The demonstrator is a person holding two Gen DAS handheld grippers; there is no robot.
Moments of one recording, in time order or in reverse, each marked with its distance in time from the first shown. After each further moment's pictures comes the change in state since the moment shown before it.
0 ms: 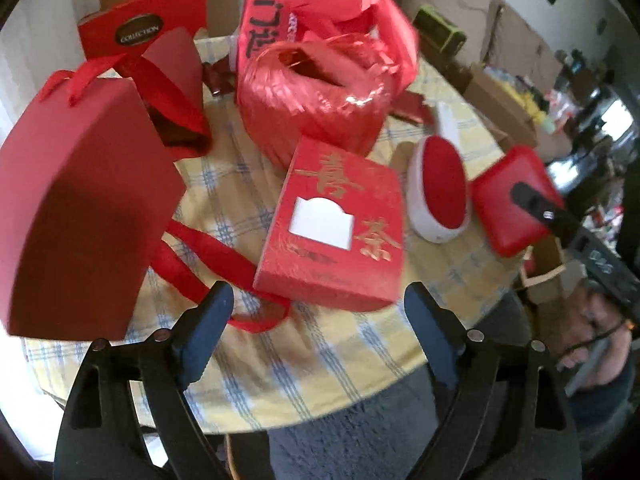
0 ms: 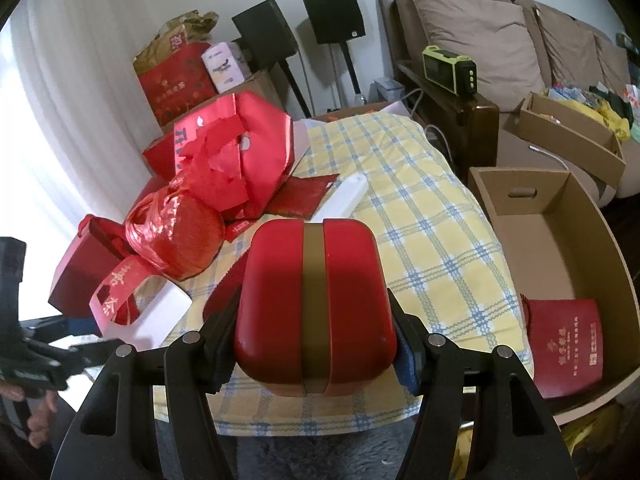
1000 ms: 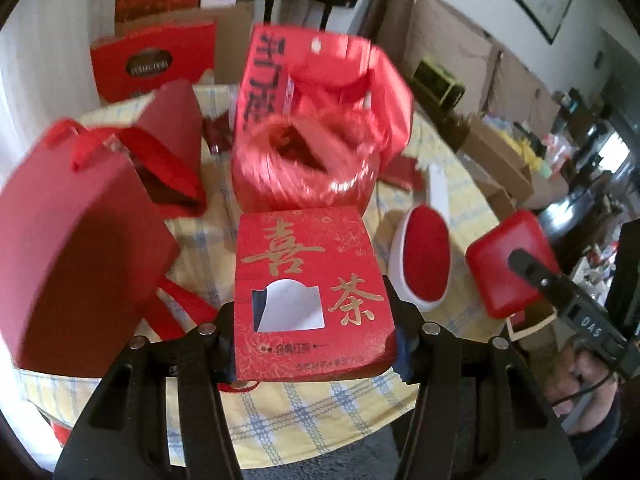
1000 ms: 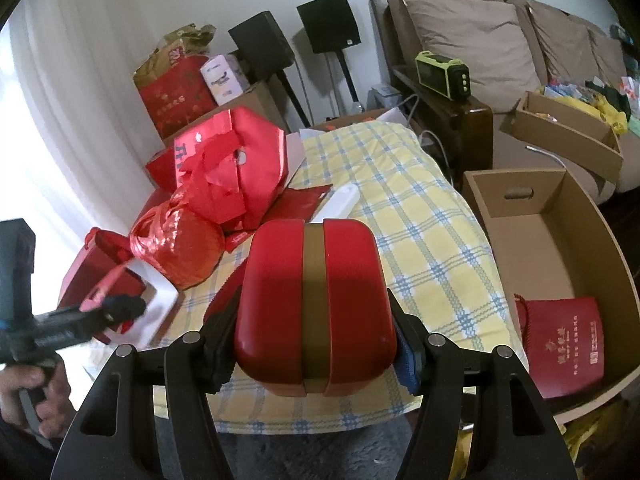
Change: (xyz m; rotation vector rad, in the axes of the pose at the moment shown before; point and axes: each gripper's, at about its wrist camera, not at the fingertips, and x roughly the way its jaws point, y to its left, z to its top) left arm -0.008 -0.017 0.023 -0.043 -0.185 -0.028; right arm -0.012 -0.007 0.003 0.014 -0.044 0.021
